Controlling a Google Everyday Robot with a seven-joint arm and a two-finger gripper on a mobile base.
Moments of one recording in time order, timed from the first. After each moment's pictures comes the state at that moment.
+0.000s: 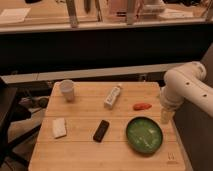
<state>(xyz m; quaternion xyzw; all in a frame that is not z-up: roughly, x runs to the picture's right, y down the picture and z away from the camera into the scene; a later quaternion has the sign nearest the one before) 0.286 0.105 0.684 -0.28 0.02 0.02 0.96</state>
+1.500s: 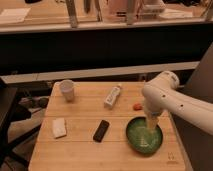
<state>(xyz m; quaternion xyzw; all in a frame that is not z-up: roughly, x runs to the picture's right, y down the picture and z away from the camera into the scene) 0.211 0.145 0.701 -0.28 0.02 -0.06 0.96</state>
